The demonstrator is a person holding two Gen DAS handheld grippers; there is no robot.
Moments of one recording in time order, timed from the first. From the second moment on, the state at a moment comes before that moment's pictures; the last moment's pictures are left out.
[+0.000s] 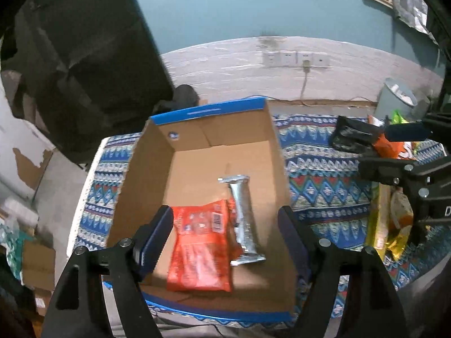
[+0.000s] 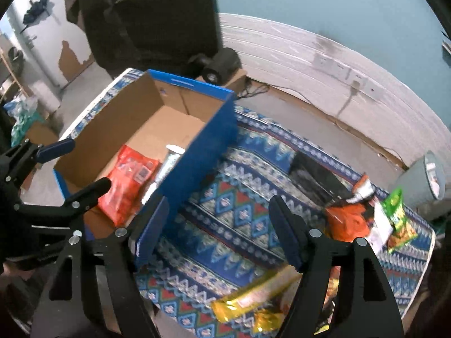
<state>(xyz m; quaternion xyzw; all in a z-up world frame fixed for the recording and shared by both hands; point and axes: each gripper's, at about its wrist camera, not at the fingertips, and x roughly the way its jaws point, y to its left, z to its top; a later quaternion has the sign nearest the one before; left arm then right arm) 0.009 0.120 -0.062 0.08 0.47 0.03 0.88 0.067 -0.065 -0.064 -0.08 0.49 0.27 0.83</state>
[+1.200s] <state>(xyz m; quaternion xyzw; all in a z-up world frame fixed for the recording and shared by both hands) 0.015 -0.037 -0.132 0.11 0.56 -0.14 0.81 0.032 -0.279 -0.171 0.00 0.61 0.11 0.79</state>
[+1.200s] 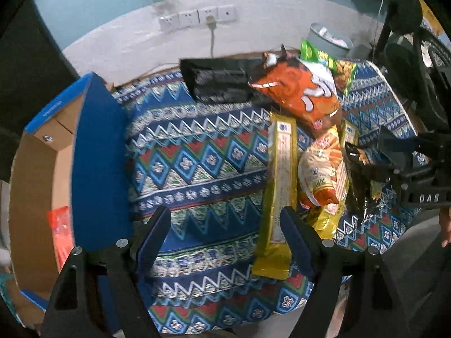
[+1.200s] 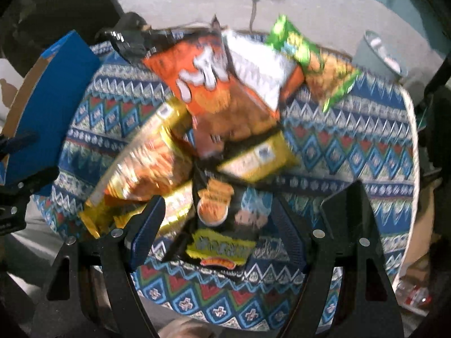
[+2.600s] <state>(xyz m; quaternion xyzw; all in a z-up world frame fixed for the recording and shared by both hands) 0.059 -0.120 -0.219 0.17 0.58 -0.16 0.78 0.032 -0.314 -0.255 -0.03 0.64 0.06 0.77</state>
